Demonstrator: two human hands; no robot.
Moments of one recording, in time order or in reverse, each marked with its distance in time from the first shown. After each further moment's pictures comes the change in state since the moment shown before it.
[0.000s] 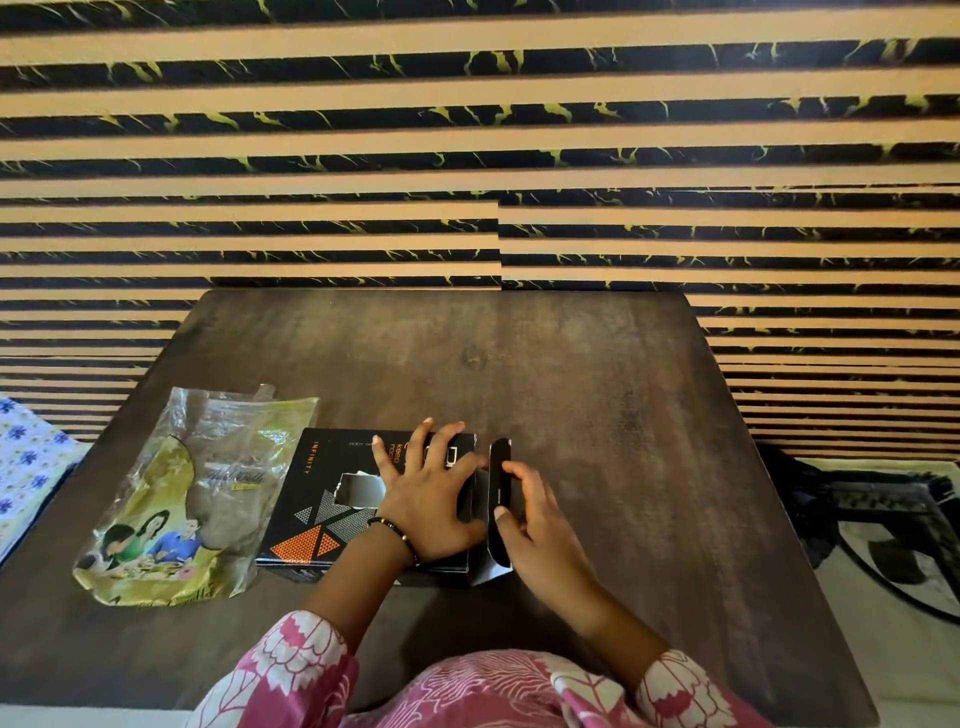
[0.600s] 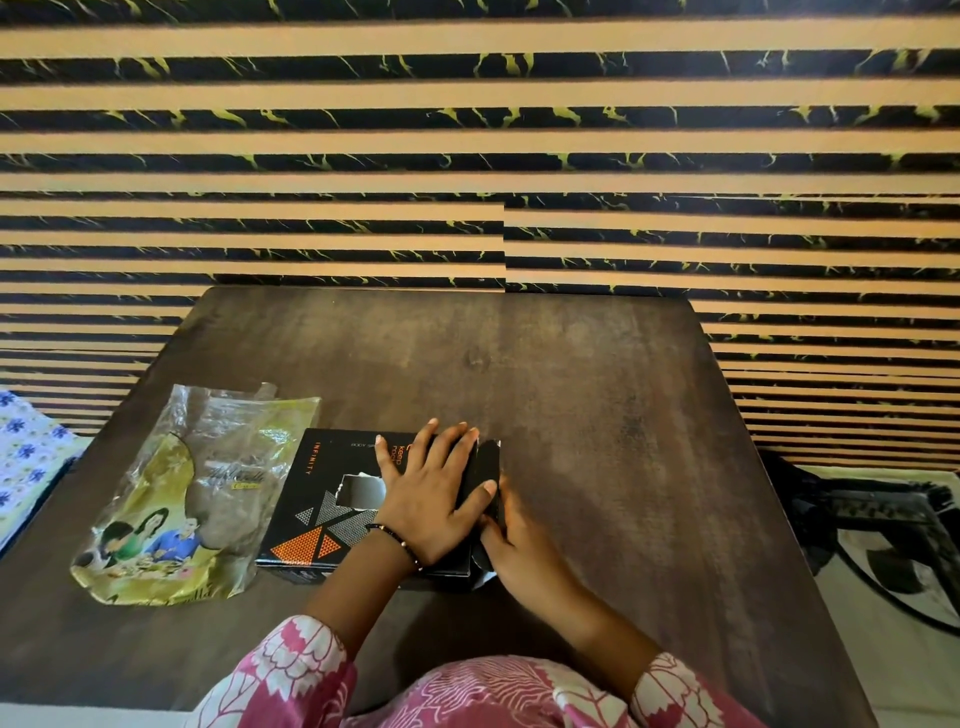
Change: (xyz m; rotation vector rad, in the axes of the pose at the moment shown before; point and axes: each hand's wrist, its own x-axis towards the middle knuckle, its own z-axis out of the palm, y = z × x) left_hand 0.000 0.003 -0.002 -0.123 0.074 -0.054; right_hand 0.005 -0.011 0.015 0.171 -0.138 0.009
